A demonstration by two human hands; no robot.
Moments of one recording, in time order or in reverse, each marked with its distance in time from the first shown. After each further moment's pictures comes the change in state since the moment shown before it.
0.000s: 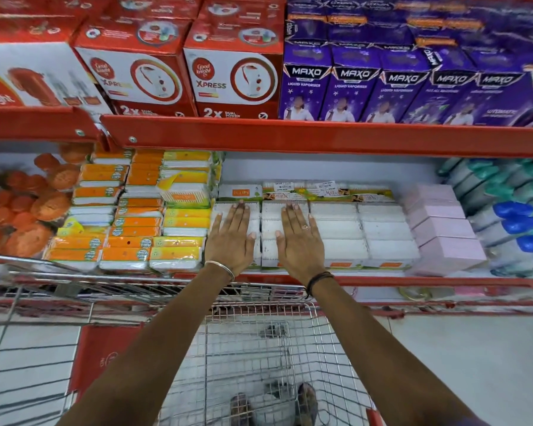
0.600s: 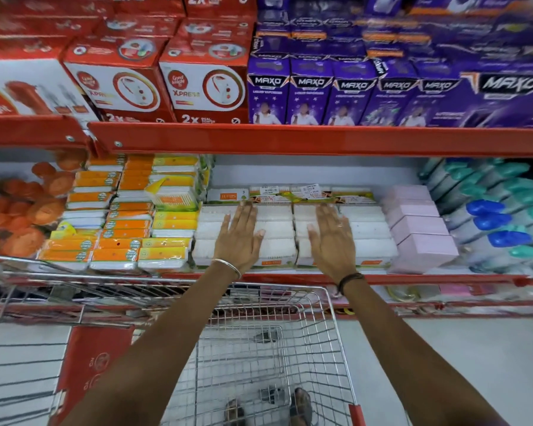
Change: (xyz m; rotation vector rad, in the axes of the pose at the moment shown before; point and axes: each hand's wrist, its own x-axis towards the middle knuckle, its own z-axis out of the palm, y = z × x) left_hand 0.003 0.048 -0.011 -0.089 0.028 0.040; right_hand -0.026 0.079 -0.047 0.056 0.108 0.115
